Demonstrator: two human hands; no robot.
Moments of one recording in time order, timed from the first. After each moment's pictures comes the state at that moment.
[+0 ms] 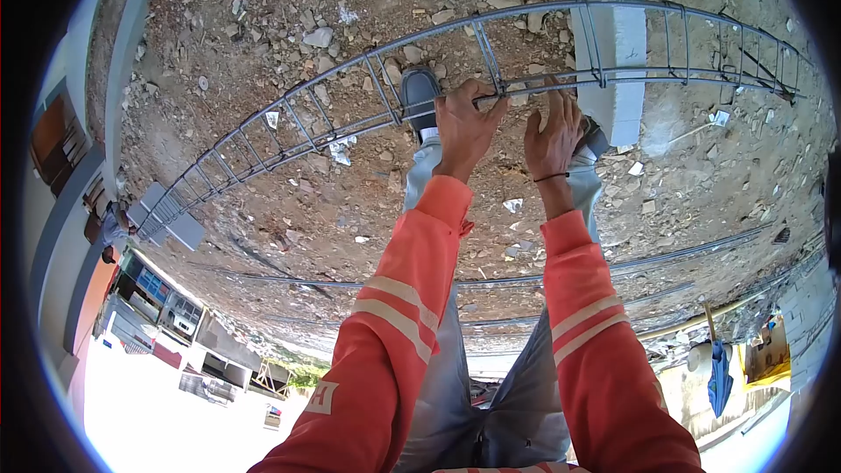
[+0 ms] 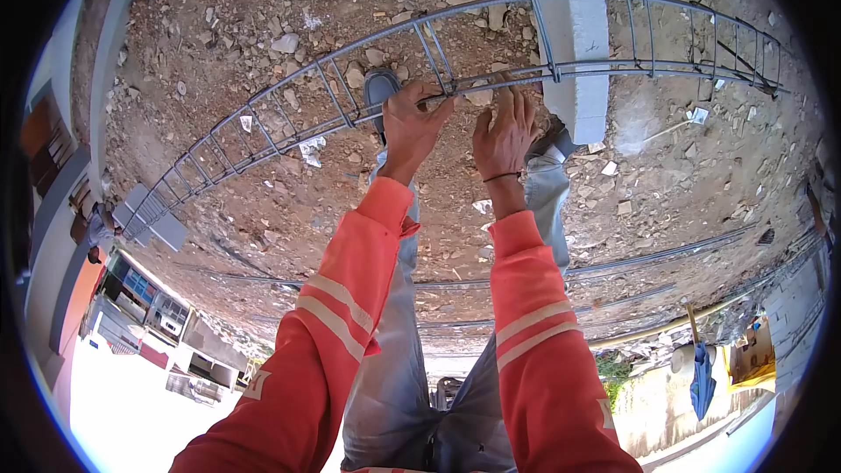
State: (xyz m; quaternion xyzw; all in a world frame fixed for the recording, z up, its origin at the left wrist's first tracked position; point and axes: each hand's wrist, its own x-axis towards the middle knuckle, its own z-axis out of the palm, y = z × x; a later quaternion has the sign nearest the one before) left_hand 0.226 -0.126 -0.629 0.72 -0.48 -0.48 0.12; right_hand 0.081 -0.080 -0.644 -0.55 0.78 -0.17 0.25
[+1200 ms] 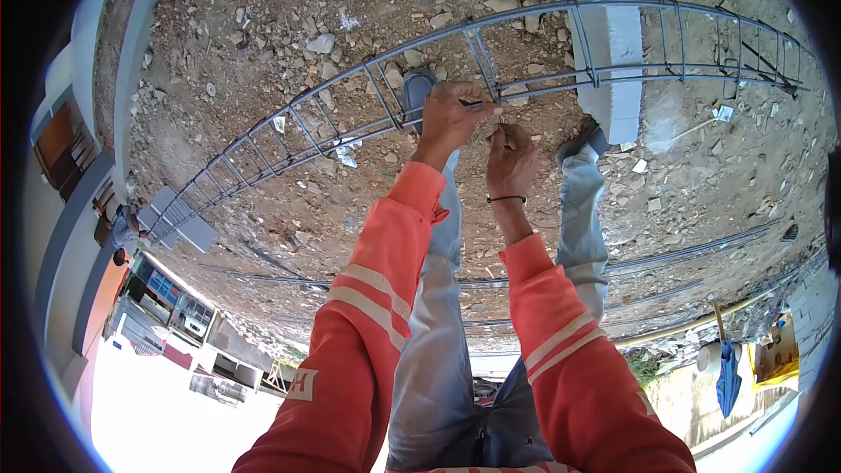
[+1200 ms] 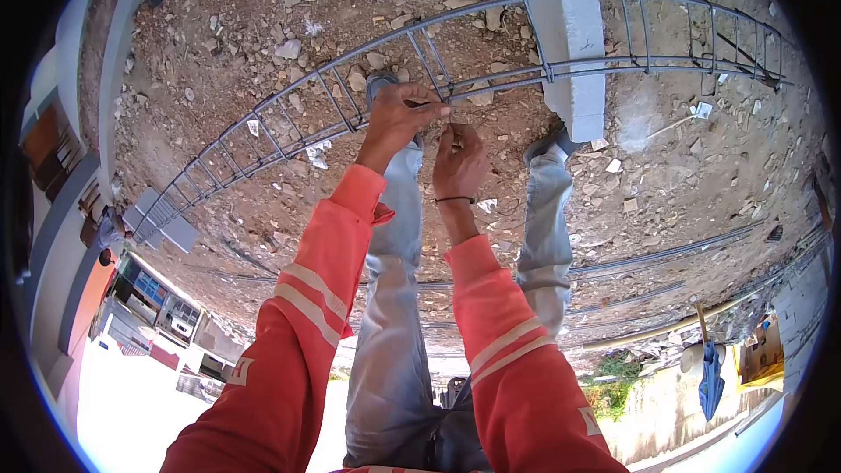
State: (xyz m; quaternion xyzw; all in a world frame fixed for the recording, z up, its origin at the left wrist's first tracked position) left_hand 0.253 -0.153 -0.628 0.64 -0.45 -0.63 0.04; right_hand 0.149 -0.054 -0.628 -0.26 0.84 -0.24 0.42
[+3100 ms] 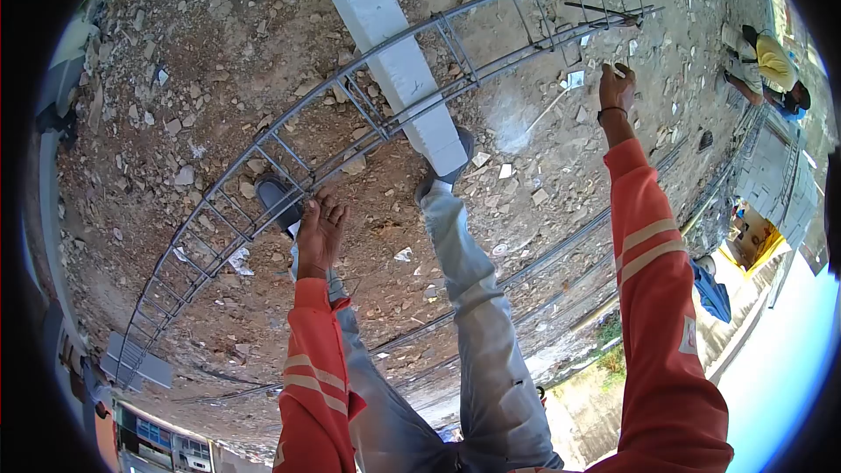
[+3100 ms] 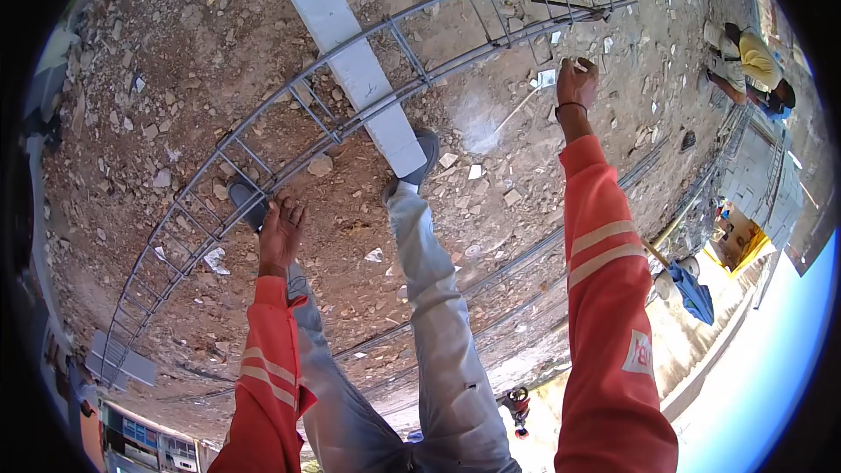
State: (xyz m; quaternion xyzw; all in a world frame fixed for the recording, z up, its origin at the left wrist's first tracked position) left_hand 0.231 -0.047 -0.696 0.42 0.10 -0.83 0.36; right_hand -0.405 -0.149 -0.625 -0.26 0.96 -0.12 0.03
